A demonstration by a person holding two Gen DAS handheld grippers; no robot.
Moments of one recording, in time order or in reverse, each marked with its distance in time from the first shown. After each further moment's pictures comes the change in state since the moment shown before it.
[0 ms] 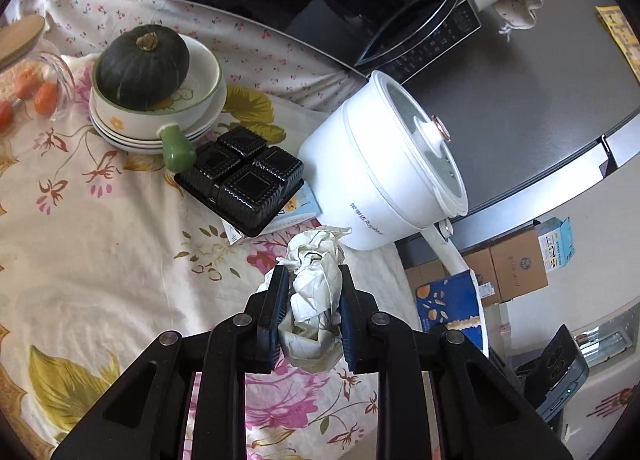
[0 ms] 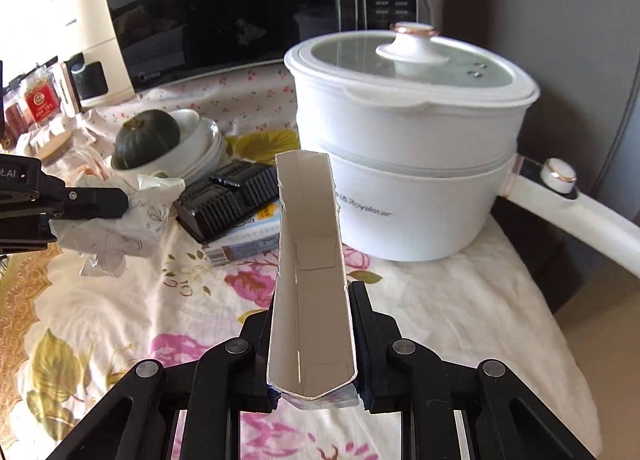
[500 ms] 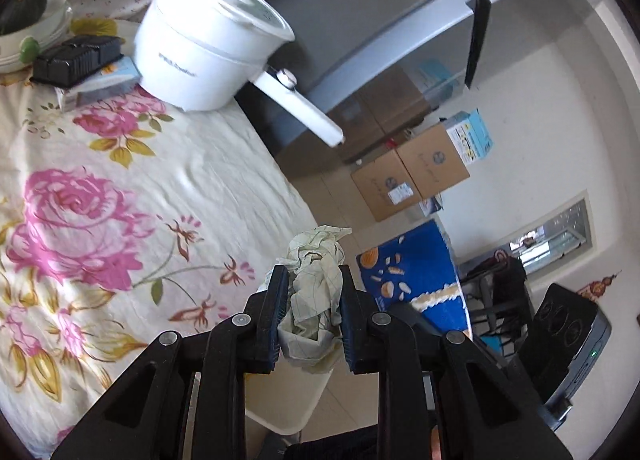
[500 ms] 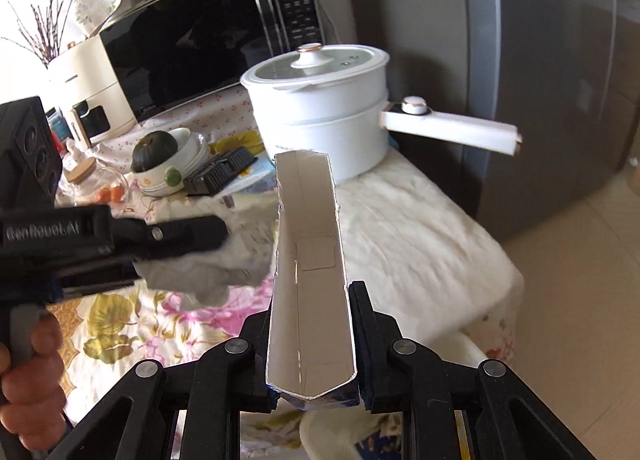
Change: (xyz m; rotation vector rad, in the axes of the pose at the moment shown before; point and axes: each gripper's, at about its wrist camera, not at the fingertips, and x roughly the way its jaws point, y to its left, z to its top) left arm 0.007 -0.121 -0.190 0.247 0.203 -0.303; right arm -0.168 -0.030 -0.112 0.221 -0.038 -0.083
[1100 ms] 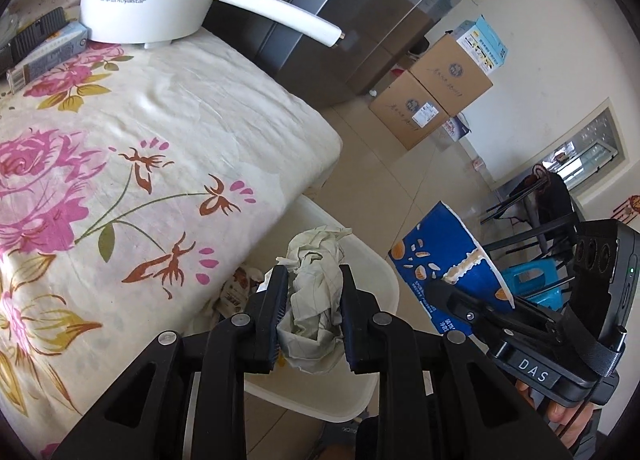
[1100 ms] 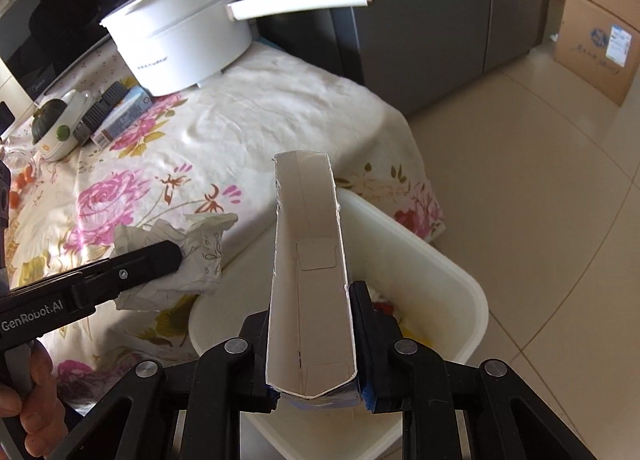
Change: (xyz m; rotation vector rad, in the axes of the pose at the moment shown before) left arm 0.091 -0.002 -0.053 0.201 0.159 0.133; right arm 0.012 -0.091 -0.088 0.228 0.210 -0.158
